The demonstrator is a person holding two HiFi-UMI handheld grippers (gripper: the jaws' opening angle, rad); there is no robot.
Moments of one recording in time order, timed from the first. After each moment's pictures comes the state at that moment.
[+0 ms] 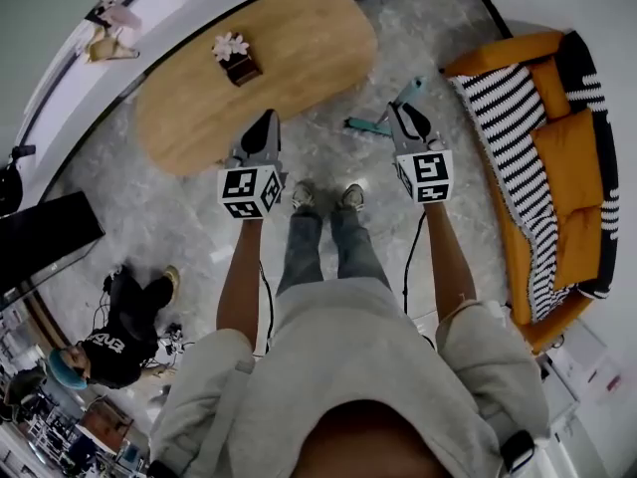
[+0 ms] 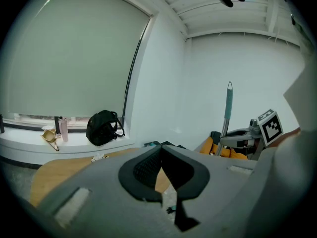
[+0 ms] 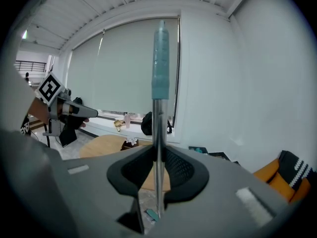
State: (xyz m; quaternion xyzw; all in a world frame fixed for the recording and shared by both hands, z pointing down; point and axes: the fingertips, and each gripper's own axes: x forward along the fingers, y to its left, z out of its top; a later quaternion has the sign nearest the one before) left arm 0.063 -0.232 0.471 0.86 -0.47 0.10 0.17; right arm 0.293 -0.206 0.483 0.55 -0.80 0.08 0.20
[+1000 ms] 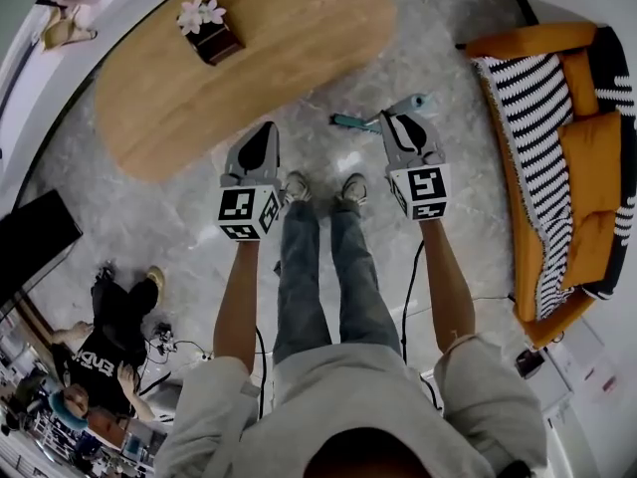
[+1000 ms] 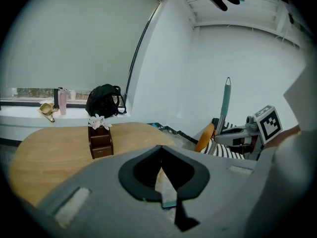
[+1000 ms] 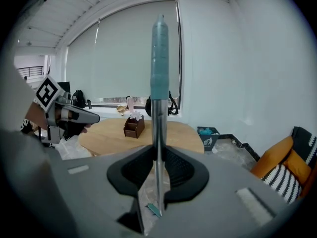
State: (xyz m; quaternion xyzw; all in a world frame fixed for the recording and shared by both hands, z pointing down) left arm 0.047 -0.229 0.667 0.85 -0.46 0.13 0.23; right arm 0.251 -0.211 0.670 0.53 -0.80 0.14 0.24
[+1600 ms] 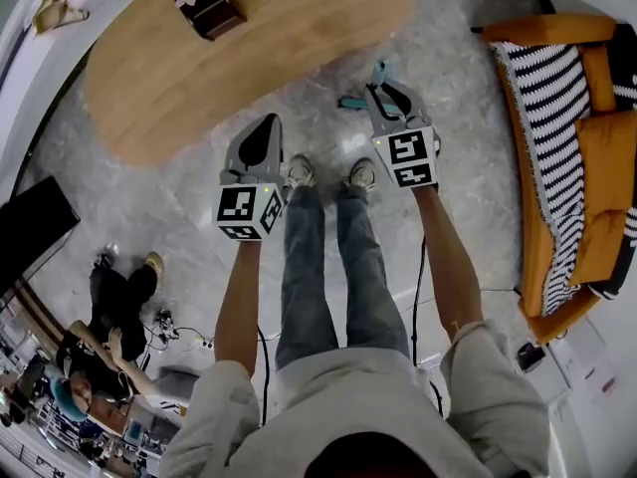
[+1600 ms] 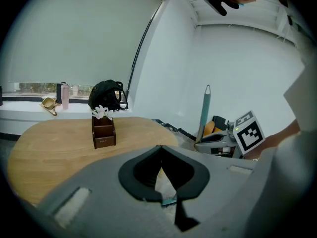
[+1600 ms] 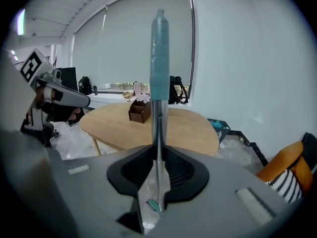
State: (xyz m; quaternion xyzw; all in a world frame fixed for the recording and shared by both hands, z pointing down) left arm 0.038 -0.208 0.701 0.85 -0.46 0.14 0.24; right arm 0.208 -0.227 0.753 0.48 -0.81 0.15 0.30
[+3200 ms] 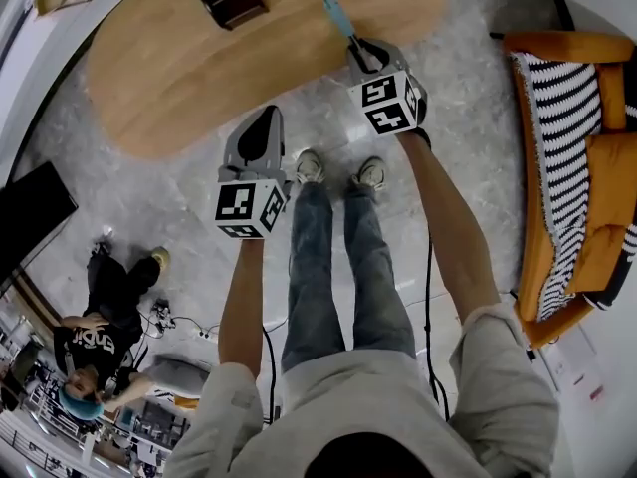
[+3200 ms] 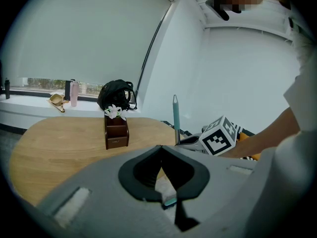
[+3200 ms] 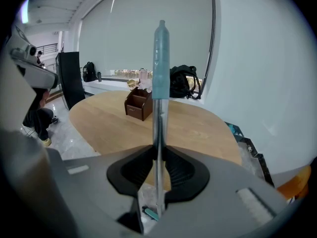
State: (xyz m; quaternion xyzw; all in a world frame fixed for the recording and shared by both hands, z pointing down) left arm -0.007 -0.239 0.715 0.83 -0.49 0.12 0.26; right arm 0.136 -0.324 0.819 0.44 -0.81 0.14 0.36
